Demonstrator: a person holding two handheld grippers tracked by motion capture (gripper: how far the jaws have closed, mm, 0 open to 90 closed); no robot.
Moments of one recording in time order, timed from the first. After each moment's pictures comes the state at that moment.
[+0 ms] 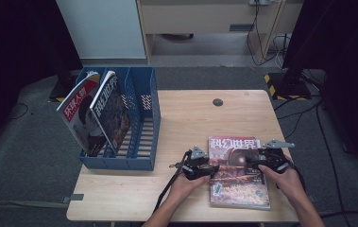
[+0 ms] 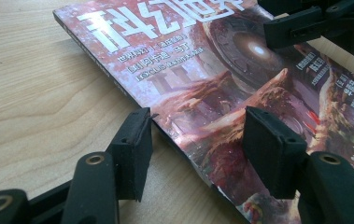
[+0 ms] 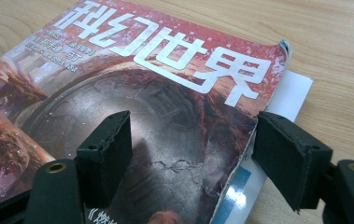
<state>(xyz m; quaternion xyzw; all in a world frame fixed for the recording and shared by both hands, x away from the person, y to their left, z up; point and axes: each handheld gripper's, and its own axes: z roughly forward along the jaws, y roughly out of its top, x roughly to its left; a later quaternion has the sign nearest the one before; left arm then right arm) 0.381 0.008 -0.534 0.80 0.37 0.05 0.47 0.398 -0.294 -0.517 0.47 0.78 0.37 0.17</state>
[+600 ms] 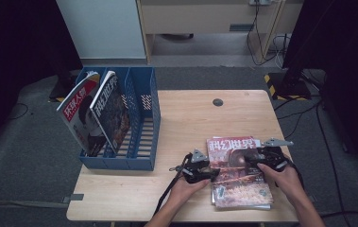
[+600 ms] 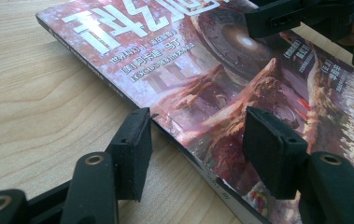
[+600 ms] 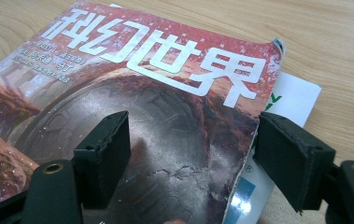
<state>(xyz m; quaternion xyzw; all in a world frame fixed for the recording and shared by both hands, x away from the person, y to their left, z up) 0.369 0.007 -0.533 0.80 0.37 0.05 0.47 0.404 -0.292 -0.517 0.47 0.78 0.38 0.17</state>
